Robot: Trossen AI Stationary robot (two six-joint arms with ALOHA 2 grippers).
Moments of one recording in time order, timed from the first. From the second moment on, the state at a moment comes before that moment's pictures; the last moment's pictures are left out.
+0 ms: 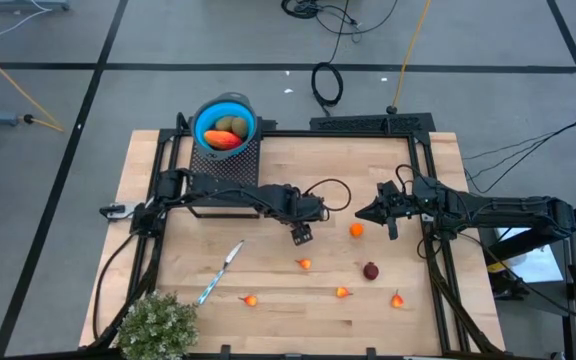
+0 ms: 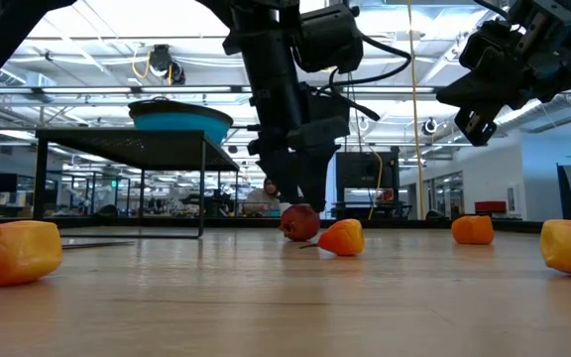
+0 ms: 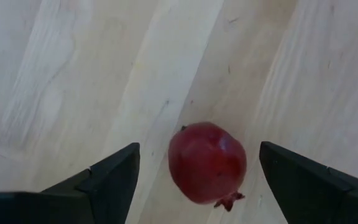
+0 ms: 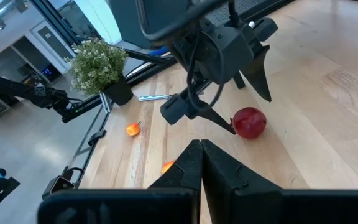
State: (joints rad) left arm 0.00 2.14 1.67 -0.76 -0.21 -0.32; right arm -0.18 0.56 0.22 0.13 -0.32 0.46
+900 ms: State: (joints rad) left arm 0.00 2.15 1.67 -0.75 -0.19 -0.36; right arm -0.18 0.56 0.22 0.13 -0.32 0.46
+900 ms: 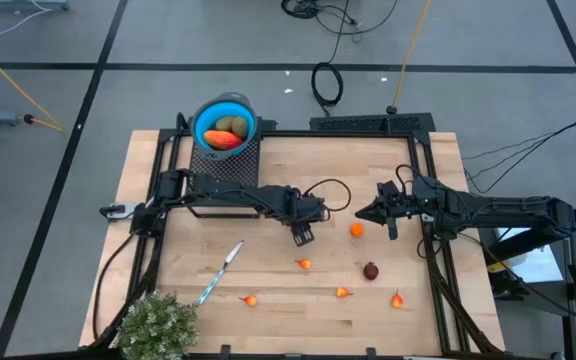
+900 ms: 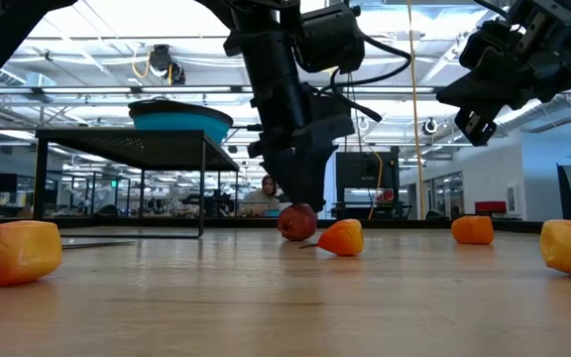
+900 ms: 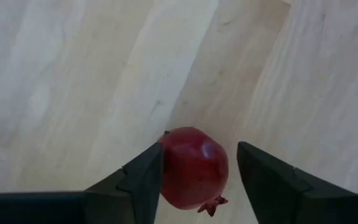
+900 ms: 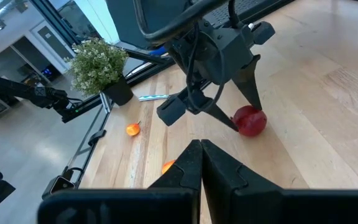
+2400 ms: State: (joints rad) left arm -0.01 2.11 1.73 -0.71 -0.19 -0.33; right arm -0.18 0.56 0.22 0.13 -0.32 0.46
